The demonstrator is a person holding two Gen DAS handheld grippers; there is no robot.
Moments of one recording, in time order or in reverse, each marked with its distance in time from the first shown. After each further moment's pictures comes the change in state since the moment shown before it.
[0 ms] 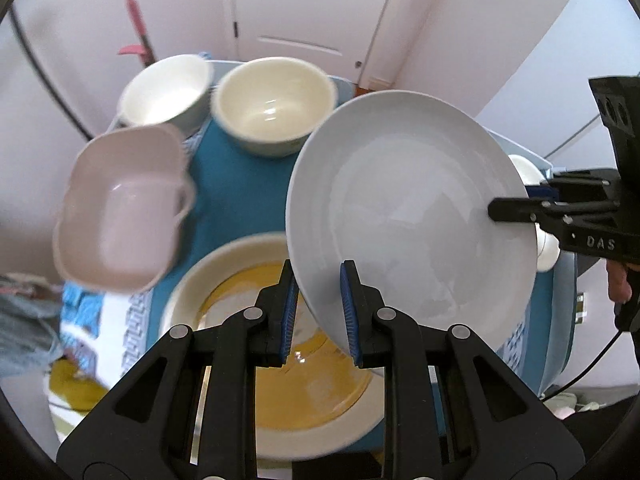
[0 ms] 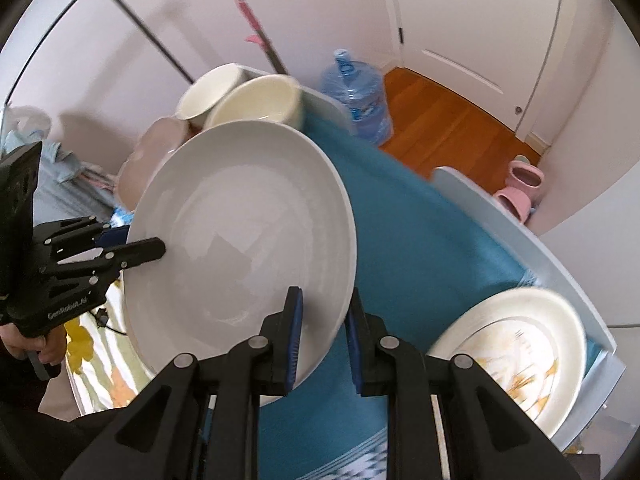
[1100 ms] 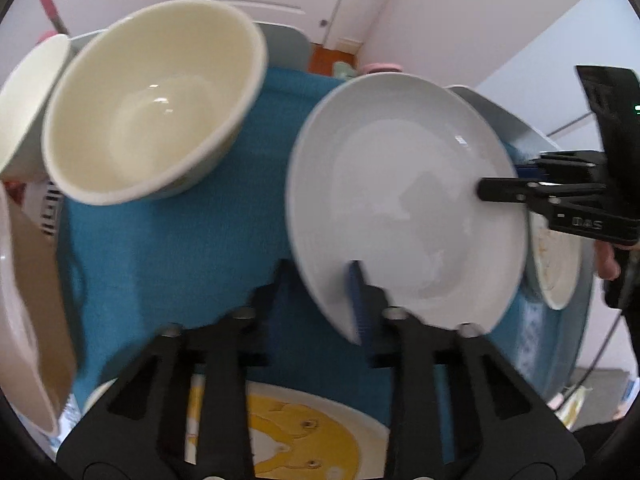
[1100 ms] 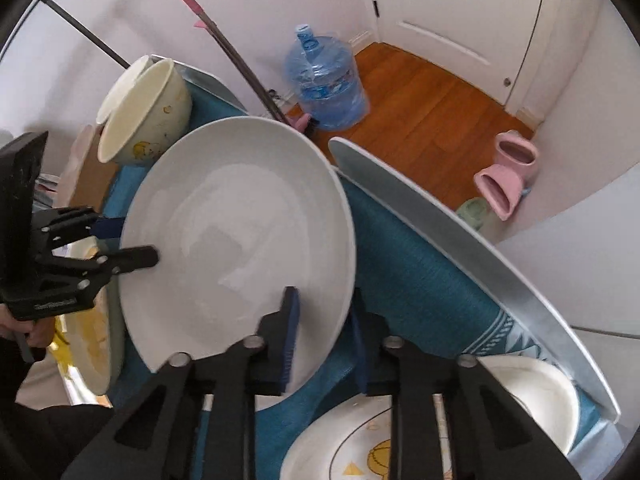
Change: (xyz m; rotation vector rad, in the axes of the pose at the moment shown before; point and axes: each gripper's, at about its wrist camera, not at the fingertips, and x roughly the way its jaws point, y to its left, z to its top) left arm 0.134 -0.036 0.062 0.057 0.162 -0.148; right arm 0.059 -0.105 0.022 0.067 0.071 -0.021
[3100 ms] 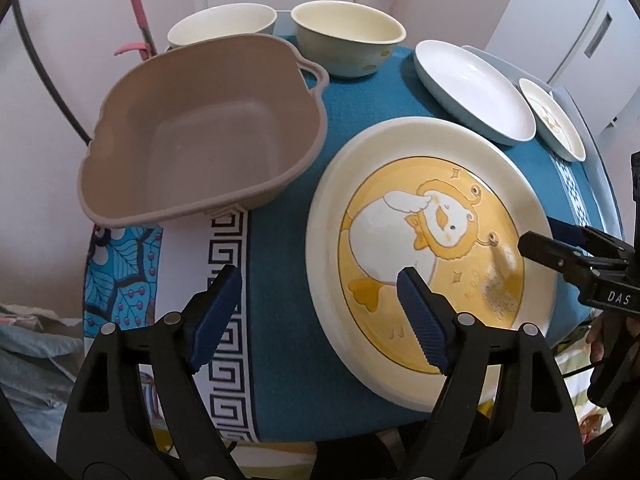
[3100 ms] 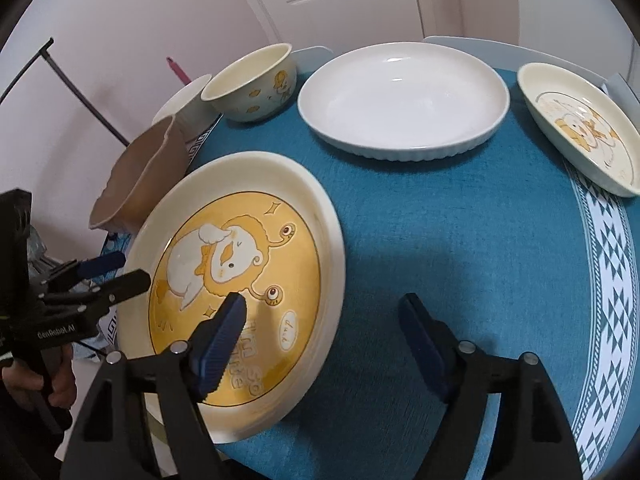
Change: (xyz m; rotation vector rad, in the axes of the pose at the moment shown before) left arm -0.081 0.127 -0.149 0.162 -0.191 0.105; right arm 0.039 0.206 -0.136 0.434 -0.409 -0.141
